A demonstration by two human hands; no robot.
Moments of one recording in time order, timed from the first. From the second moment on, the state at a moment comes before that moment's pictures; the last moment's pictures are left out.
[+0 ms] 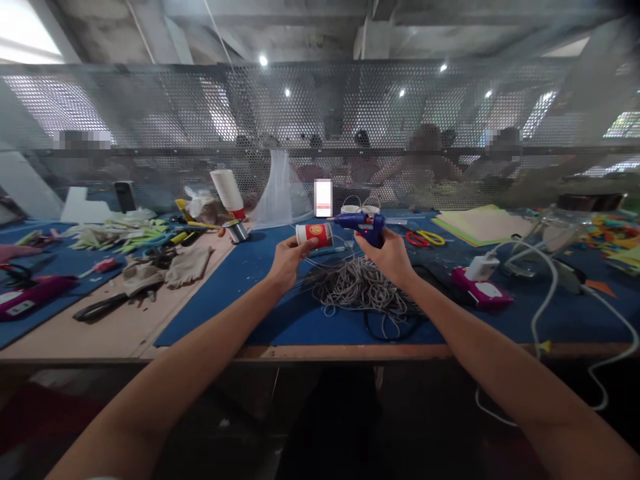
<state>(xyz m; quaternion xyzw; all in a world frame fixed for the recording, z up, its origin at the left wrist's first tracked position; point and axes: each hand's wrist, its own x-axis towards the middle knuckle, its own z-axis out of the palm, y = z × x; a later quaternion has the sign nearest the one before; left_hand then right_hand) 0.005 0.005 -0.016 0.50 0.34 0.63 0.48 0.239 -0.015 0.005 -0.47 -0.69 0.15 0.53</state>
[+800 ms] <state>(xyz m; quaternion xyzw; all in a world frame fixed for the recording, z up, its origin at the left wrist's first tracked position) 0.003 0.009 -0.018 0.52 0.34 0.64 0.44 0.240 -0.011 -0.003 -0.51 -0.73 -0.02 0.45</state>
